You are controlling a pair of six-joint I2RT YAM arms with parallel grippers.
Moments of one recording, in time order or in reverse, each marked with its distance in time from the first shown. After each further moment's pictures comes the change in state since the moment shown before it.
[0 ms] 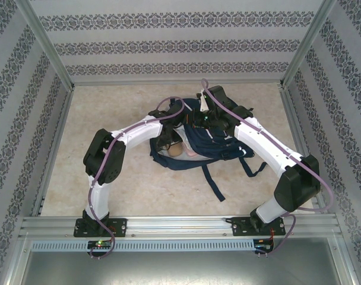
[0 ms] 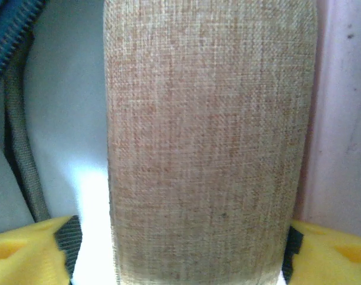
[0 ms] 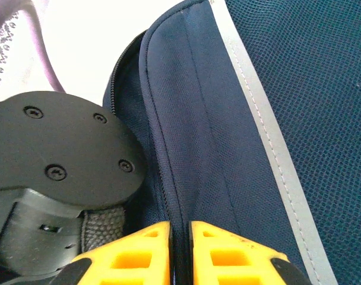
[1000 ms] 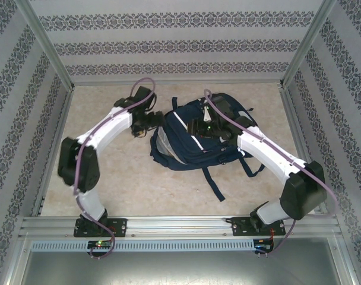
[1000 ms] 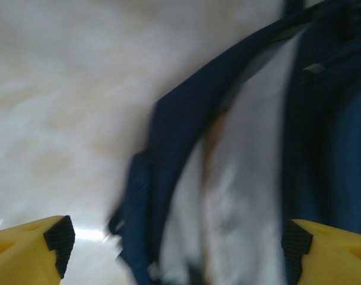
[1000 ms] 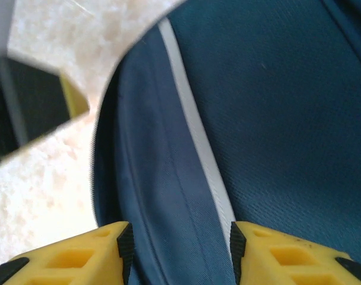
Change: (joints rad) left arm 0.232 -0.175 -0.009 0.012 0.103 0.287; right arm 0.008 -0.097 -0.194 0.037 0.039 0.049
